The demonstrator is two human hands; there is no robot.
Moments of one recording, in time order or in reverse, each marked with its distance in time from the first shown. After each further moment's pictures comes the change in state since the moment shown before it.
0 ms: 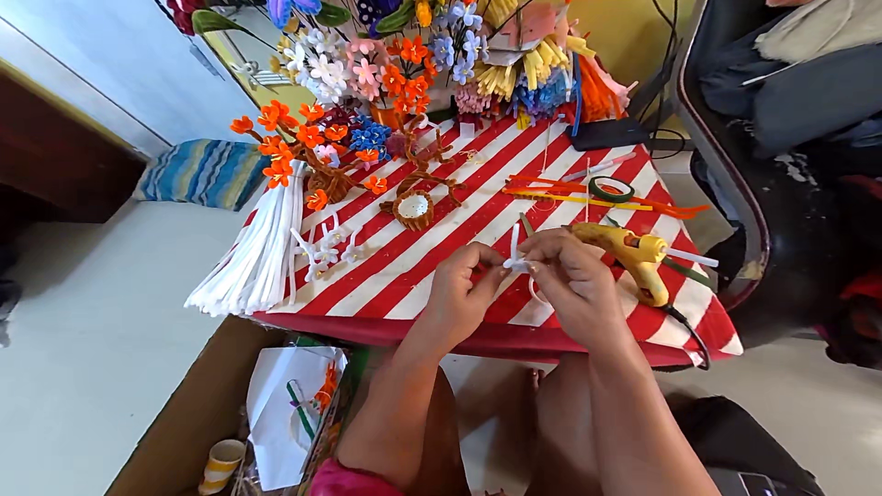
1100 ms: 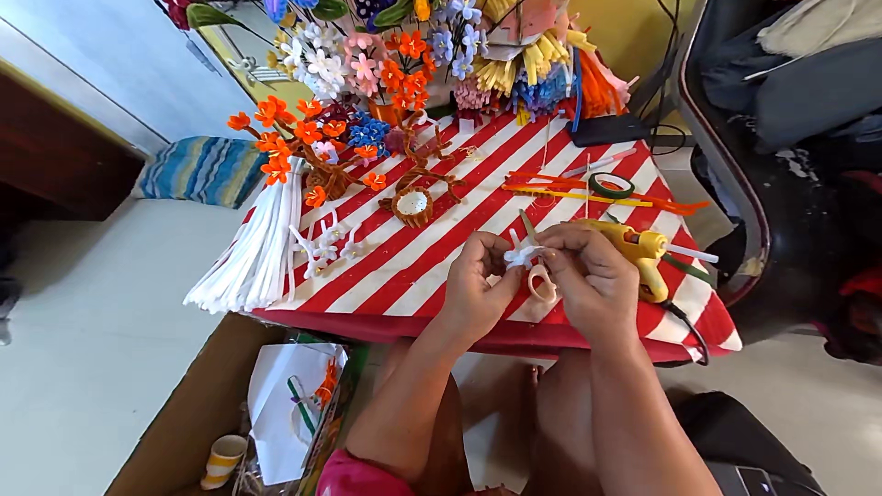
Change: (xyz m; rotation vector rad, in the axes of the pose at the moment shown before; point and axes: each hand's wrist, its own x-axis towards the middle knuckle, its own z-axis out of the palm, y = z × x) left_hand 0.001 -0.001 0.027 -0.247 0.083 -0.015; right_hand -0.001 0.002 -0.003 -0.041 0.180 -0.082
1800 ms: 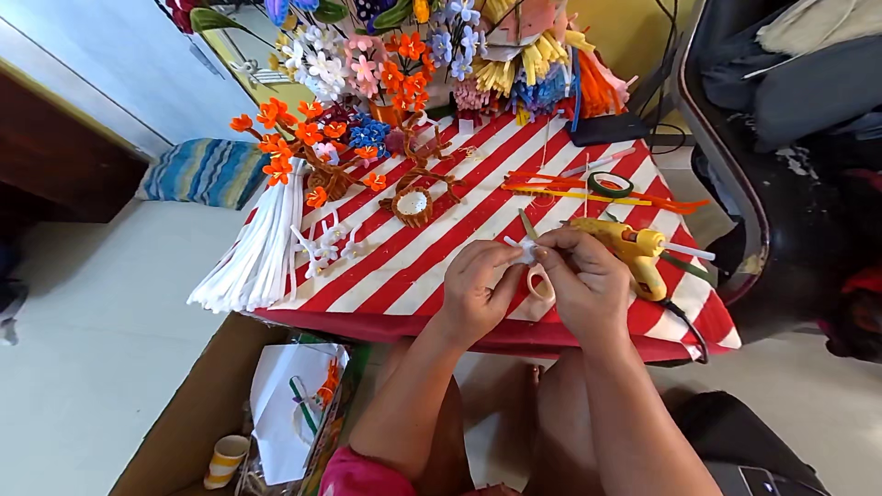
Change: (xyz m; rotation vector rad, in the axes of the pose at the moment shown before) left_hand 0.002 -0.015 -0.002 0.370 0.096 0.519; right_hand -0.002 -0.006 0.009 0.057 0.063 0.057
